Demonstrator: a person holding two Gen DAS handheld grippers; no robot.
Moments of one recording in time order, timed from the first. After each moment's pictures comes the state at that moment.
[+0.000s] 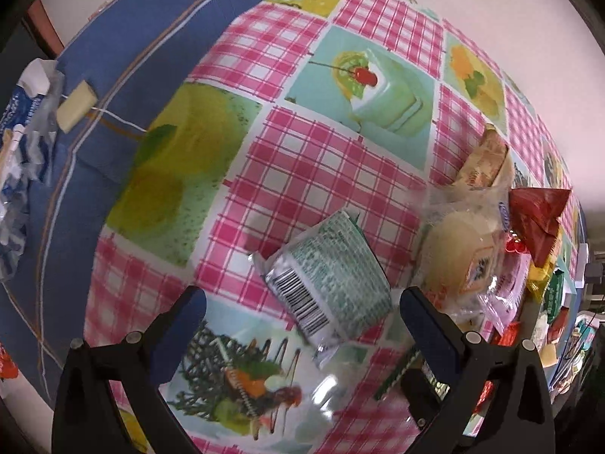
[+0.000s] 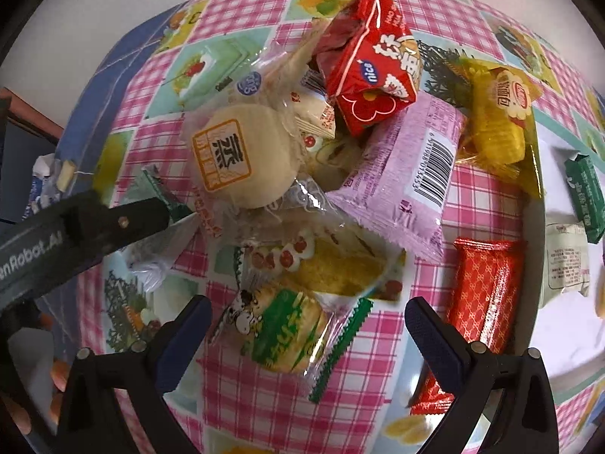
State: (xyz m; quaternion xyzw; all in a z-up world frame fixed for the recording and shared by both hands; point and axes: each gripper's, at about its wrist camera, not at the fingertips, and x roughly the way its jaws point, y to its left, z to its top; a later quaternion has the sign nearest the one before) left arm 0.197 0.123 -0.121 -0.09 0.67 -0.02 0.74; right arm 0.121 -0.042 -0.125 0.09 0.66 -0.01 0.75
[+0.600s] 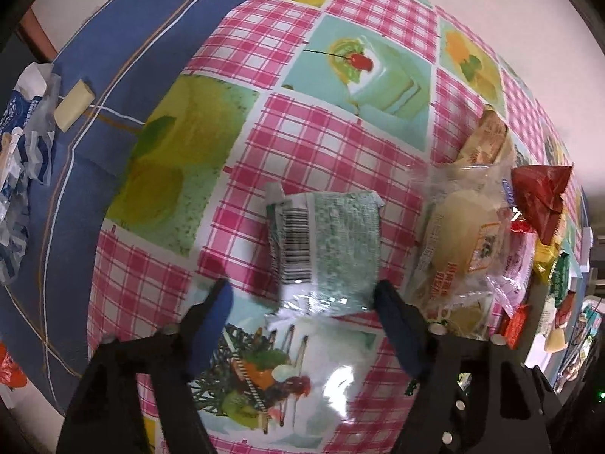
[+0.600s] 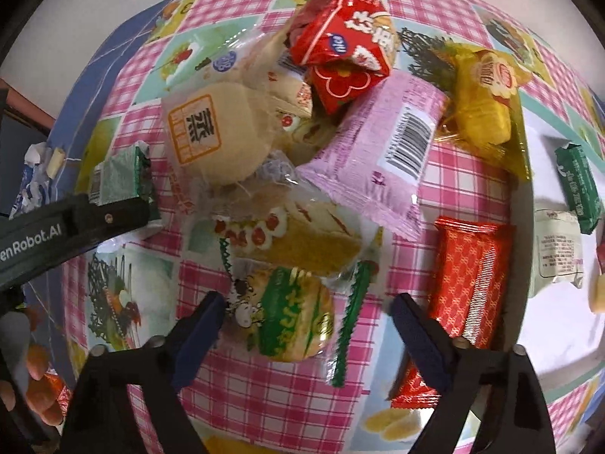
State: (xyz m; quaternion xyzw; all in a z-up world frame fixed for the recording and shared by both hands) left arm 0.195 0.118 -0.131 -0.07 0.68 -0.04 0.73; right arm 0.108 -0.042 -0.136 0.08 0.66 -0.02 0.74
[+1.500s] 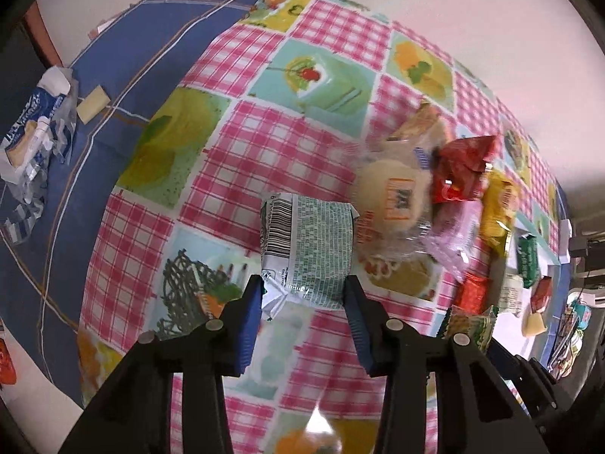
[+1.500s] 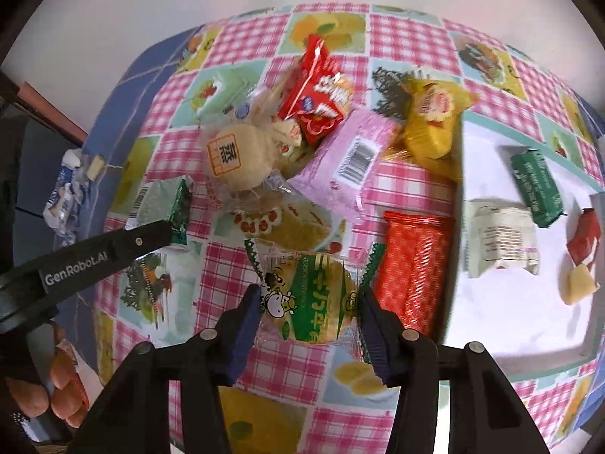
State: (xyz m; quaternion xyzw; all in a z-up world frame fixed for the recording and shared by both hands) left arm 0.117 0.083 -0.068 -0.09 0.64 -0.05 0.76; right arm 0.067 -0.091 -0.058 0.09 0.63 0.01 0.77
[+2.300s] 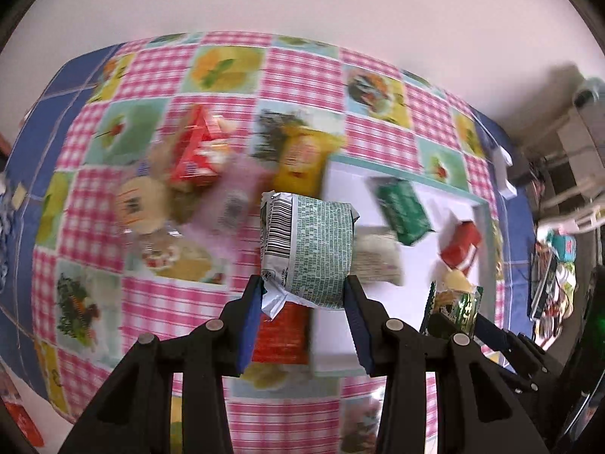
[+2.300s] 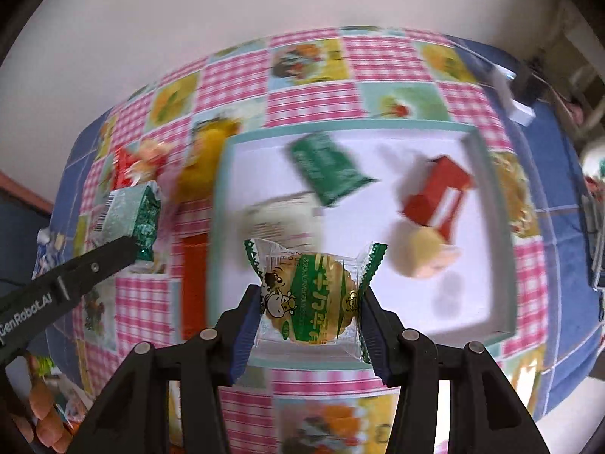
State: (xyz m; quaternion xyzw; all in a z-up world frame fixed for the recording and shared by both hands) left arm 0.089 -0.118 -0.018 0.00 0.61 -0.17 0.77; right arm 0.014 -0.278 -0.034 0.16 0.60 -0.10 0.78
